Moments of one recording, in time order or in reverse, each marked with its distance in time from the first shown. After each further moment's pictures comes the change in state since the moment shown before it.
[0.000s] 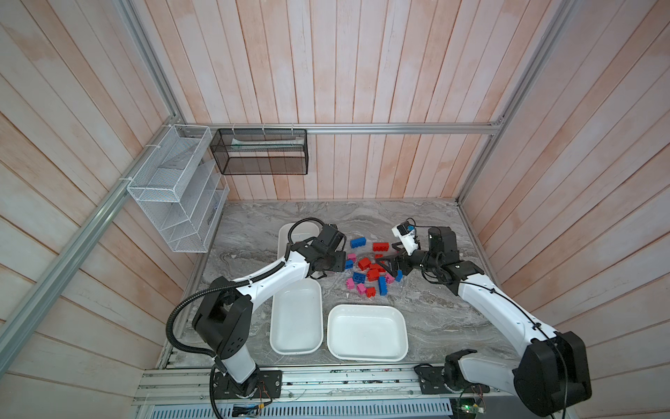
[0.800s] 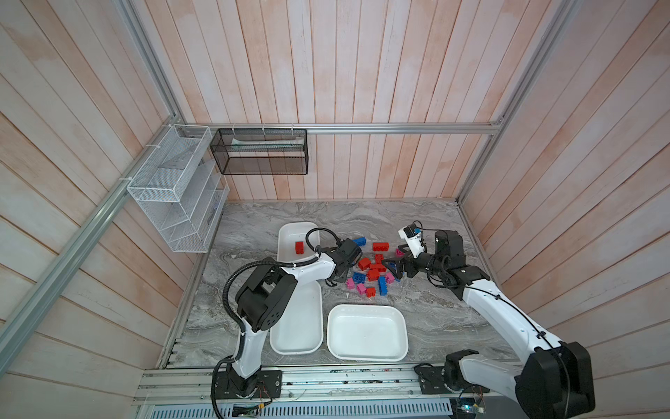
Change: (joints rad) left arm -0.053 0.321 0.126 -0.060 -0.306 0.029; right arm -0.048 -0.055 -0.051 -0.004 0.002 -0.005
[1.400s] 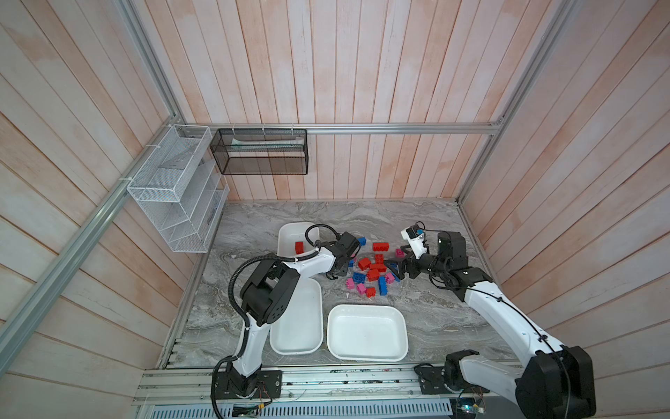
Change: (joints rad) left arm 0.044 0.046 0.066 0.012 0.084 -0.002; right arm -0.019 -0.016 -0.013 -0.008 -0.004 -0.006
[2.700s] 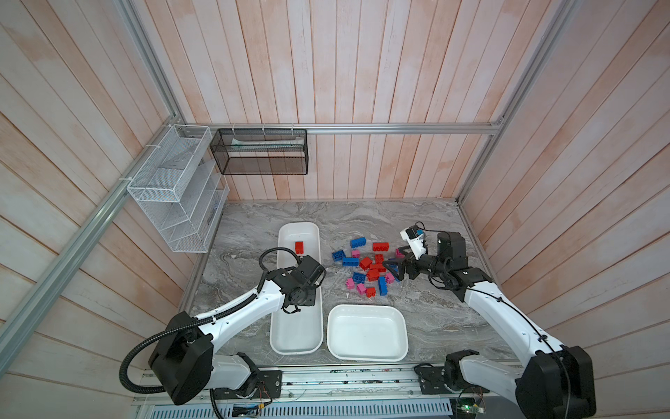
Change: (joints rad) left arm 0.026 -0.731 -0.612 -0.185 0.075 -0.173; right arm 0.002 0.000 -0.002 0.002 -0.050 0.024
